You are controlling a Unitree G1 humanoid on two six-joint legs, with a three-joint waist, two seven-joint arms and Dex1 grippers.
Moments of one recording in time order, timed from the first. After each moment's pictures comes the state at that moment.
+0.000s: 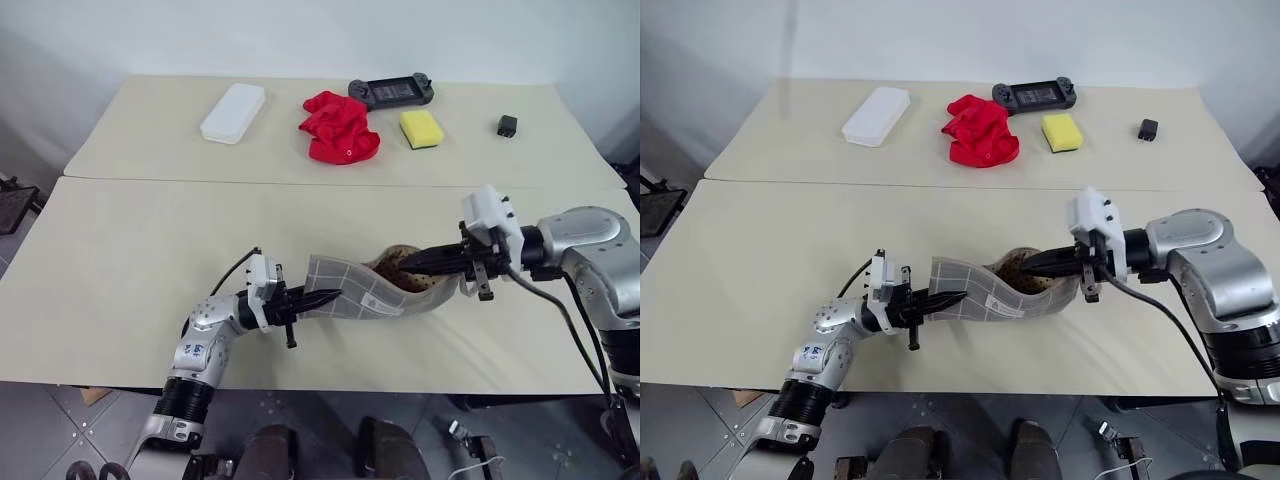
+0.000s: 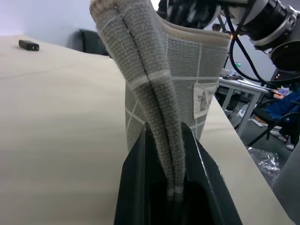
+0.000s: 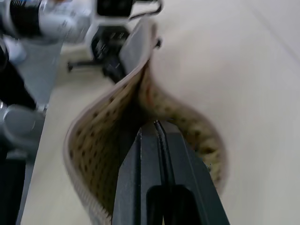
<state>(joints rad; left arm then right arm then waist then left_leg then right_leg) -0.34 0.26 -0.08 0.20 -0.45 0.02 -1.12 -0.61 -0.89 0.10 -0.11 0.47 0.44 1.38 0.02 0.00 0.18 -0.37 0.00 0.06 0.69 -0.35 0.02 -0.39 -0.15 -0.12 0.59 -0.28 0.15</state>
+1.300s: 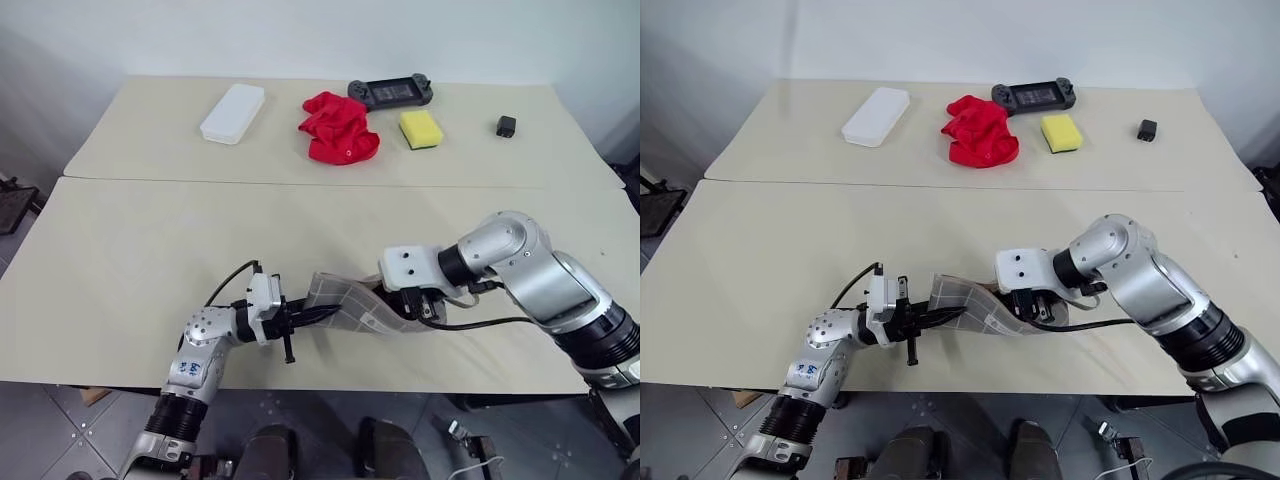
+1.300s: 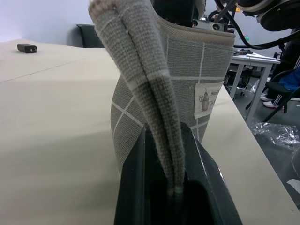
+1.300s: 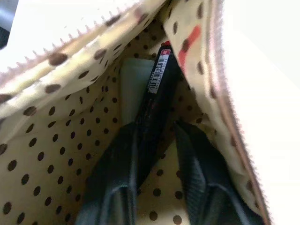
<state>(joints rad) -0.27 0.29 -0.12 0.12 -0.38 -0.10 -1.09 -0.77 -0.86 0.48 -0.25 0.04 0.54 1.37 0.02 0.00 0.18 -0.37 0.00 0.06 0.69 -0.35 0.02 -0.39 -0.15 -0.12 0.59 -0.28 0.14</state>
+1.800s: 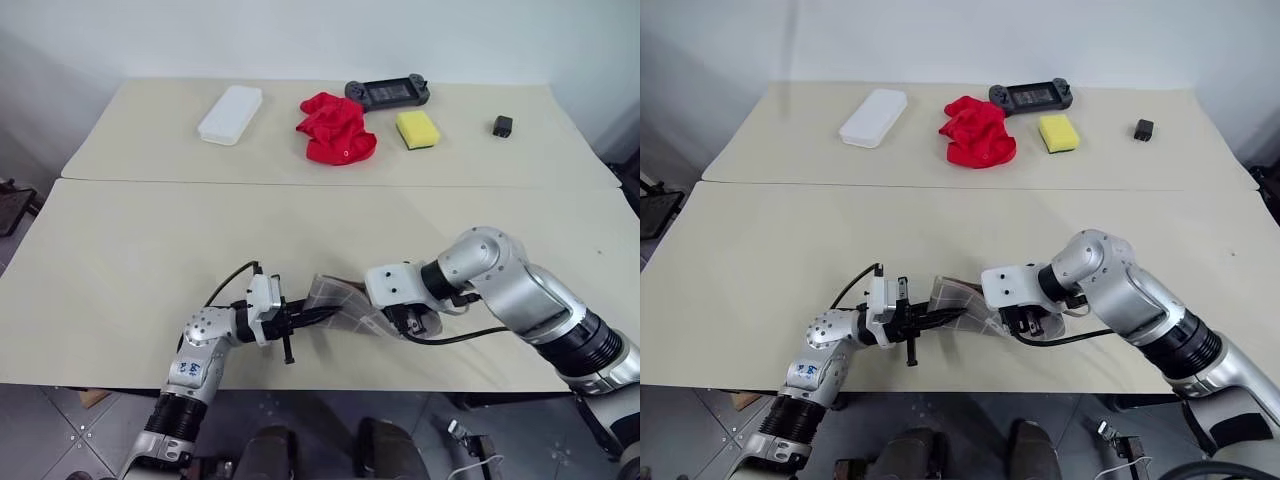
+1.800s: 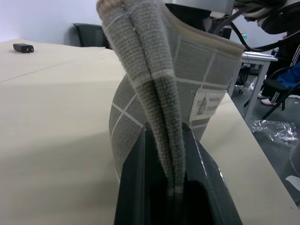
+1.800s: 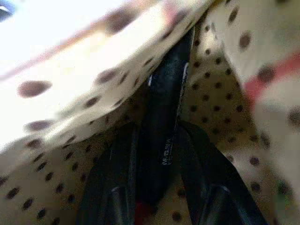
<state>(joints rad) -0.27 0.29 -0.12 0.13 -0.38 -0.12 -1.09 -0.76 -0.77 0.56 -0.28 -0.06 0.58 1.34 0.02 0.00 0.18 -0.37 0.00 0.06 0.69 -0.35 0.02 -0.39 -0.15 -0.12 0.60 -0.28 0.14</state>
